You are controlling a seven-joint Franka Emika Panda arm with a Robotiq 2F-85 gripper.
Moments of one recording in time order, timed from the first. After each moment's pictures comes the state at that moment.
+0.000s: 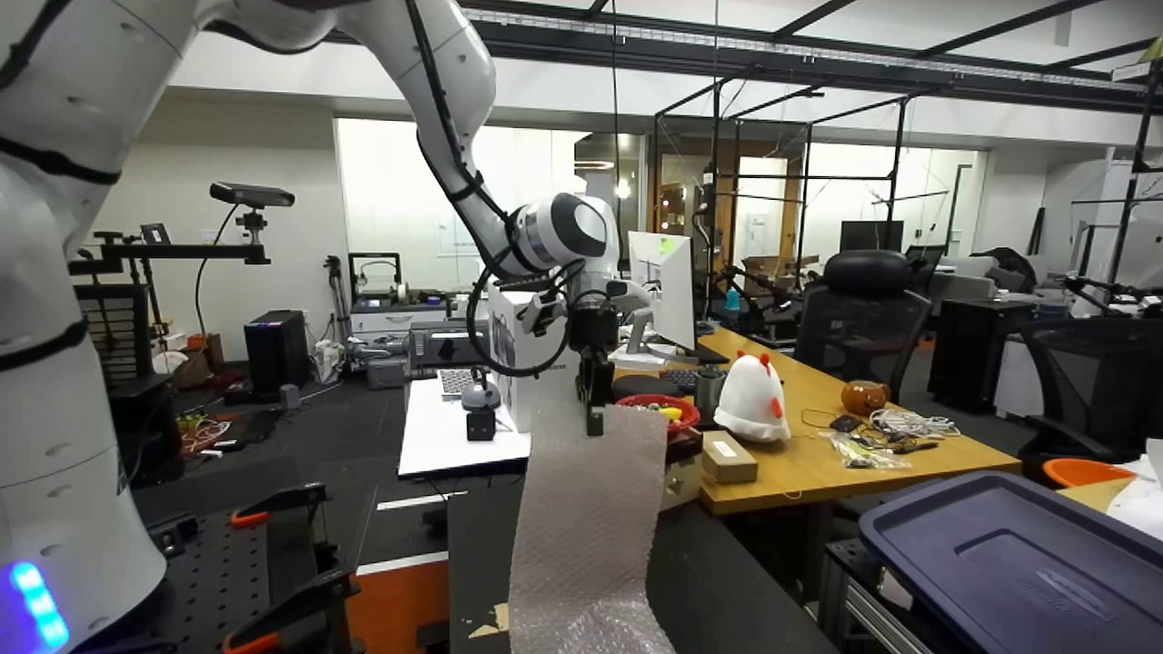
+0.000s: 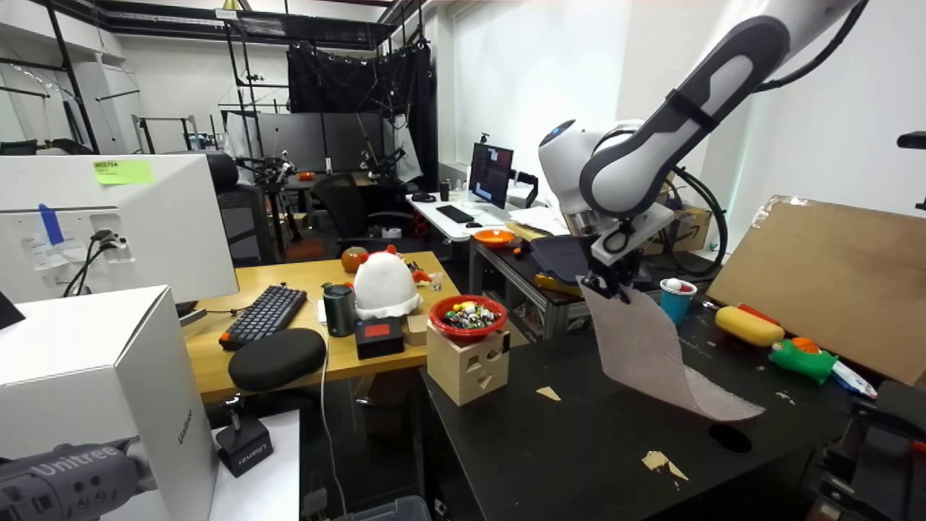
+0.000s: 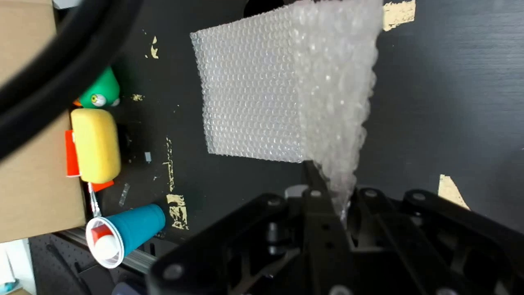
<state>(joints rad) 0.08 0.52 -0.05 -1.92 -0.45 2.11 0.69</state>
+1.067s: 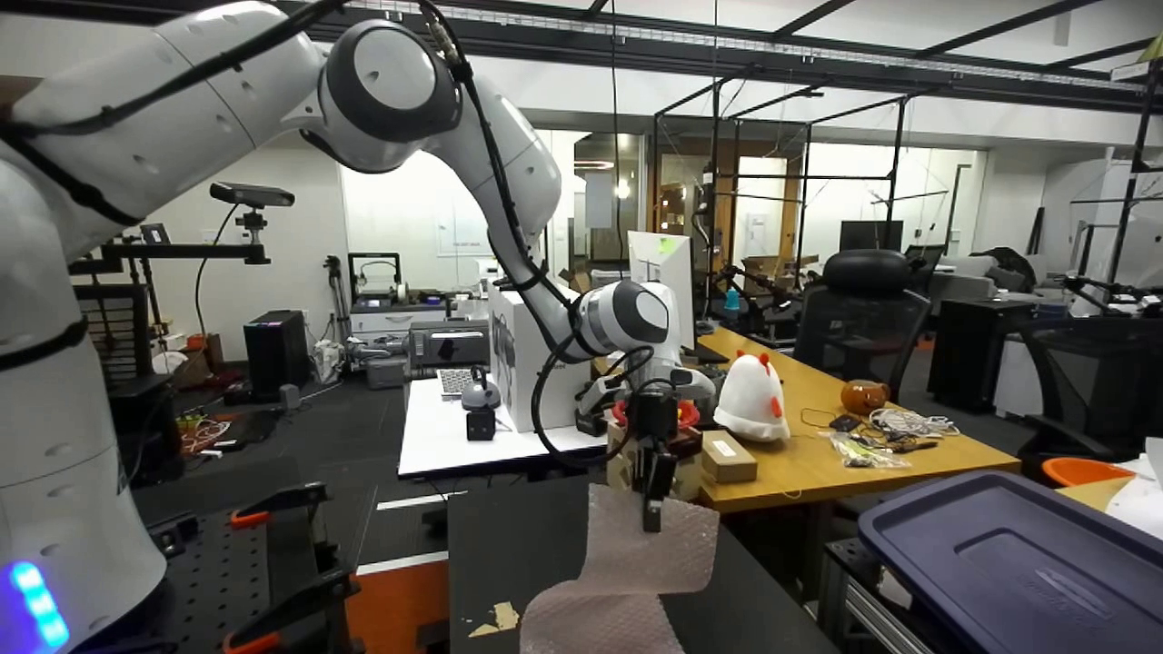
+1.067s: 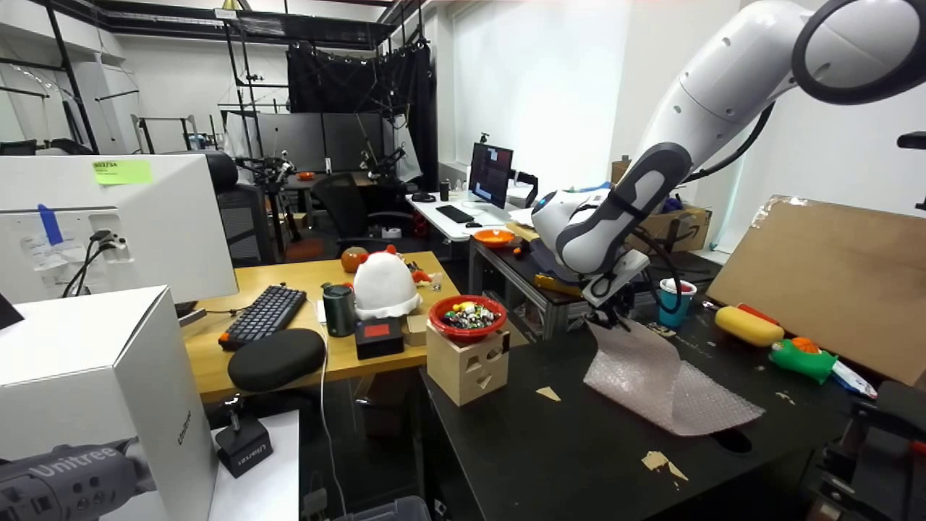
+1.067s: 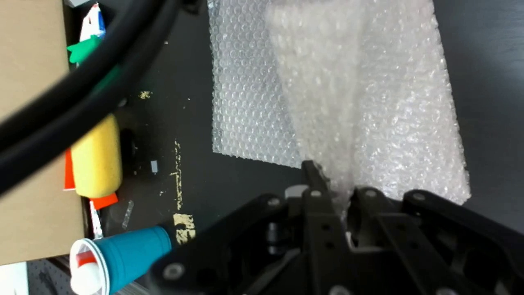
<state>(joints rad) 0.08 0.94 -0.20 -1.55 -0.39 2.05 0.60</state>
